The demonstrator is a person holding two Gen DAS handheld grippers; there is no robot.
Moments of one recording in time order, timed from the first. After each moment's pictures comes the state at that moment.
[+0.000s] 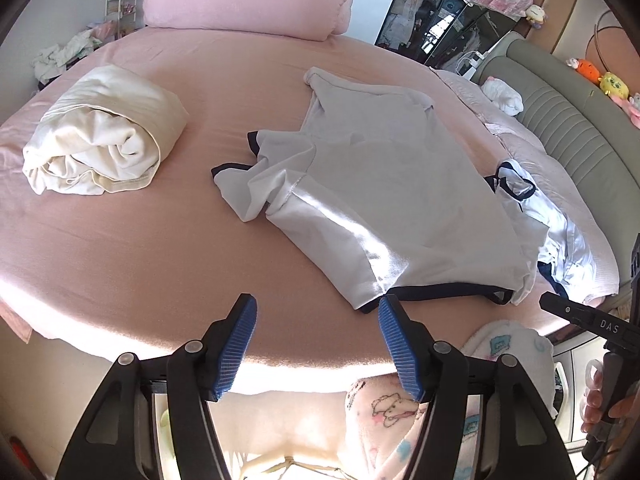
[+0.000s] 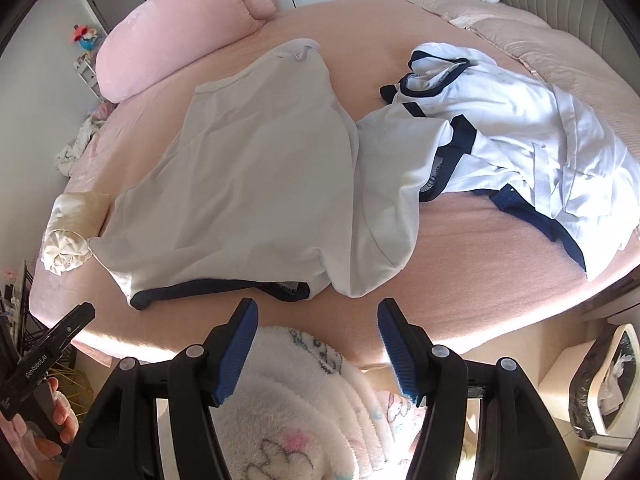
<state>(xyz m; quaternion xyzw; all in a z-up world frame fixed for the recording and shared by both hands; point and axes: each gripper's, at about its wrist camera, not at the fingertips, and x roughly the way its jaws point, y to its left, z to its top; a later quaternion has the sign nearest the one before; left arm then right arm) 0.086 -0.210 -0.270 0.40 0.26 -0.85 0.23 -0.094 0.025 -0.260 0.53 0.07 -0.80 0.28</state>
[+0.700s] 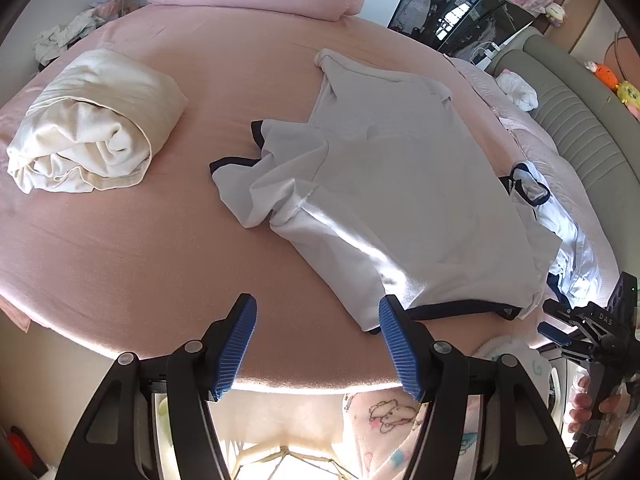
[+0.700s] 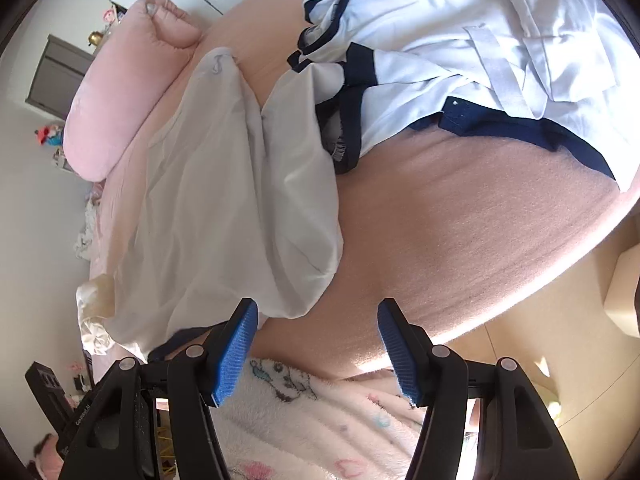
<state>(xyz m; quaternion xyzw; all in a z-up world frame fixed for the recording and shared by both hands) 0.079 -0.233 -0.268 0.43 0.29 -0.82 0.24 -0.157 0.088 -0.311 0.60 -0.15 -0.74 0.24</state>
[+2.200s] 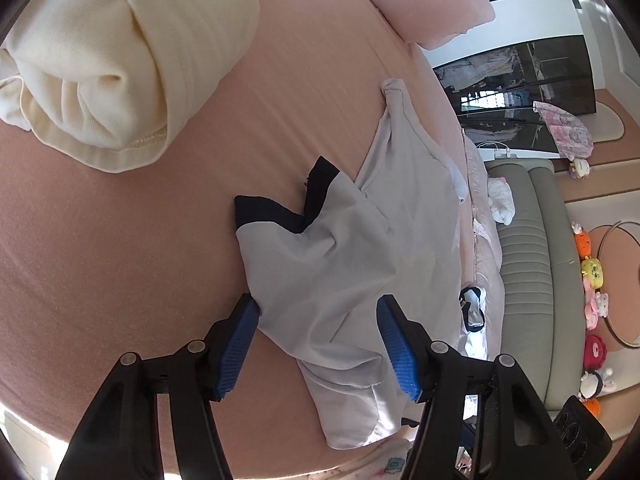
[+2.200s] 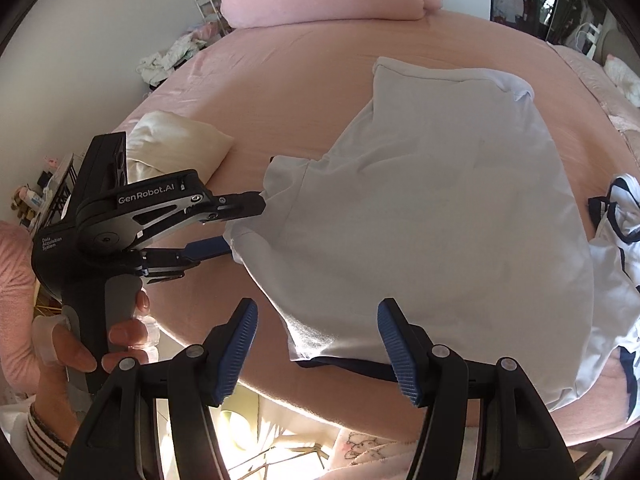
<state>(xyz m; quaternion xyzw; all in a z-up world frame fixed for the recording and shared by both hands) 0.074 -0.345 -0.314 0.34 0.56 -0.73 0.16 -0.036 -0.183 -0.243 0.50 0.19 -0.72 0.44</state>
